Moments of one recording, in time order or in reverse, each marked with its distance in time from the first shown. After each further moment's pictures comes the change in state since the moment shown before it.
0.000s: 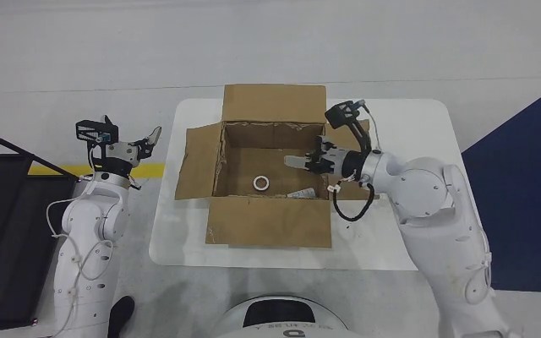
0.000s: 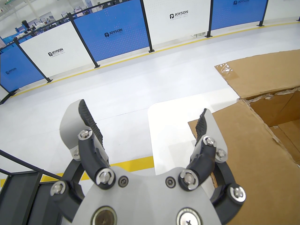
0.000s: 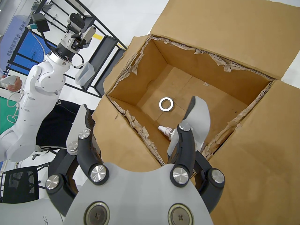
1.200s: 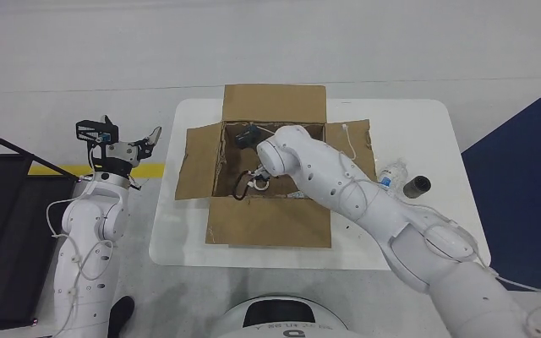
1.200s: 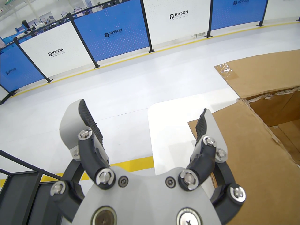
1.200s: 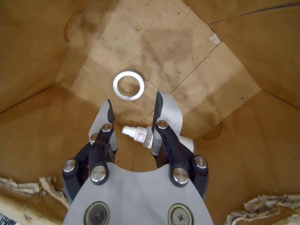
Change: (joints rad) left arm 0.000 0.000 0.000 0.000 0.000 0.000 0.000; right arm 0.717 -0.333 -0.895 0.940 -0.256 0.311 0.202
